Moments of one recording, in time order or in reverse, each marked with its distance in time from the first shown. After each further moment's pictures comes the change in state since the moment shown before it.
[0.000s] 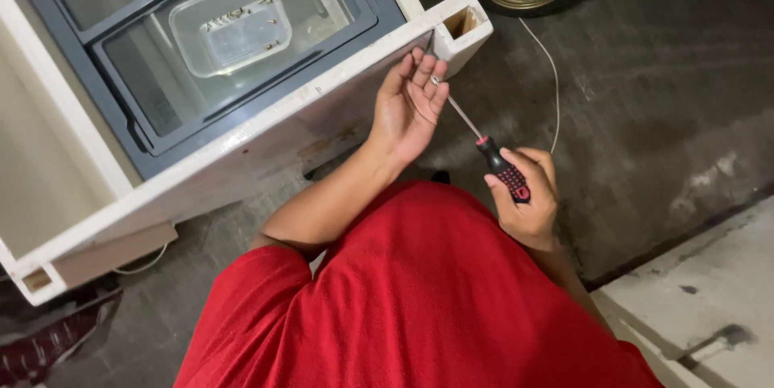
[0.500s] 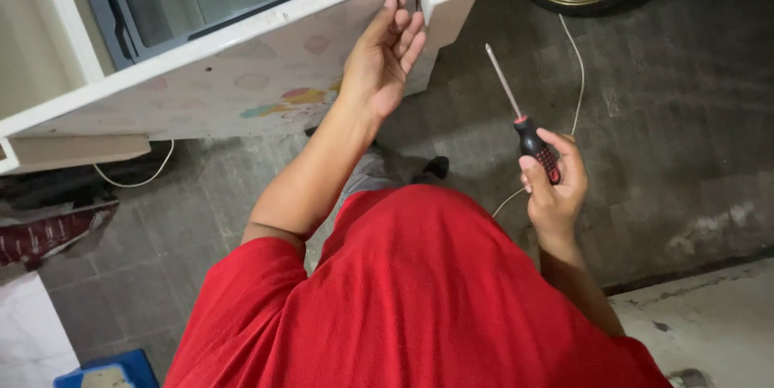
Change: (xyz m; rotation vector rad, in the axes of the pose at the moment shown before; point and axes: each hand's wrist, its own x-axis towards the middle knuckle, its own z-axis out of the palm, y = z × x) left_hand -0.004 -0.010 0.007 0.301 0.262 0.293; right_hand -0.018 0.087 -0.076 0.626 -0.069 0.422
